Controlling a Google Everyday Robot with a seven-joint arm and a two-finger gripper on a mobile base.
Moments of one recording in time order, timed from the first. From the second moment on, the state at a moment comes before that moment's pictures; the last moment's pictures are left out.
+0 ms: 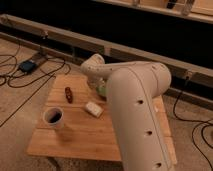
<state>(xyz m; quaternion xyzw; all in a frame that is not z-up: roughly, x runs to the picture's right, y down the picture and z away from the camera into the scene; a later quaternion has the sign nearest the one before) -0.053 0.014 0.951 -0.22 0.11 0.43 0.87</state>
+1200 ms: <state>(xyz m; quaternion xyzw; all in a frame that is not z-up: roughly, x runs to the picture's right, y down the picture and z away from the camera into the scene) -0.063 0.008 0.971 -0.22 0.15 0.40 0.88</state>
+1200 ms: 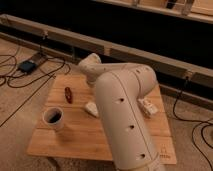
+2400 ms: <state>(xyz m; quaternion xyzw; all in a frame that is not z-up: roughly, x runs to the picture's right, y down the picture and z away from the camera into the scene) -0.109 -0.006 0.896 -0.14 0.24 0.38 0.88</state>
